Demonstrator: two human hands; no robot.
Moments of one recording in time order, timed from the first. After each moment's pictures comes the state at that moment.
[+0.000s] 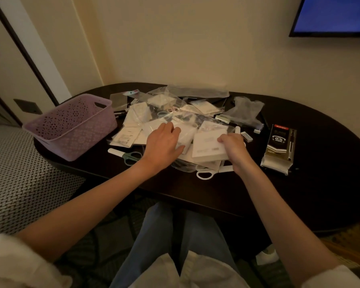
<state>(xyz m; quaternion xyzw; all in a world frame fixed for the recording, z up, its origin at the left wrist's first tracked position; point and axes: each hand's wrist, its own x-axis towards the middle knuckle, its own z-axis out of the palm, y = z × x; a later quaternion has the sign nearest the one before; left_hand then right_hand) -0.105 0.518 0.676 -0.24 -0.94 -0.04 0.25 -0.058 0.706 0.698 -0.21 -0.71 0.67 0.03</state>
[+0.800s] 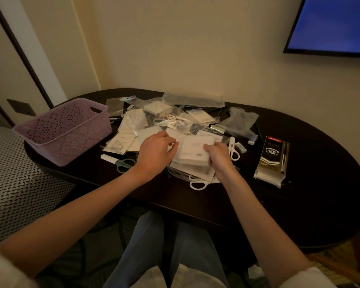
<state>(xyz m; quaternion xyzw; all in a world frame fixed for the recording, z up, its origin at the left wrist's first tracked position) -0.106 0.521 0.680 -0.22 -0.91 -0.20 0.27 -0.087 0.694 0.678 -0.21 -0.66 0.72 0.02</state>
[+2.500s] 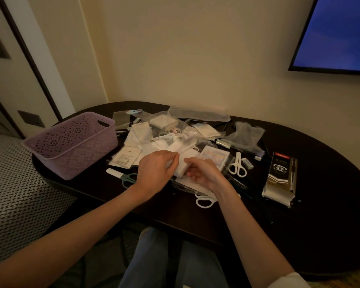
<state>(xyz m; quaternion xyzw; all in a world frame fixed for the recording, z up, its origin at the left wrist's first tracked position) -0.105 0.507 0.678 -0.23 -0.89 -0.23 0.33 -0.114 0.670 0.671 -0.15 -0.63 0.75 -0.12</state>
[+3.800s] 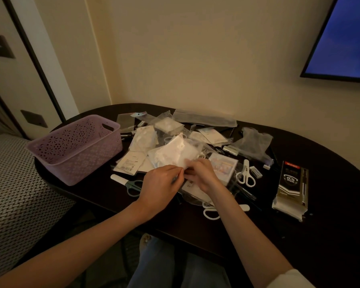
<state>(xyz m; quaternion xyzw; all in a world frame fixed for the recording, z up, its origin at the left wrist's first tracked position) -0.096 0.497 0.671 -0.27 -0.87 -0.27 0.32 -0.140 0.641 0.670 -0.08 -0.61 0.79 -0.07</state>
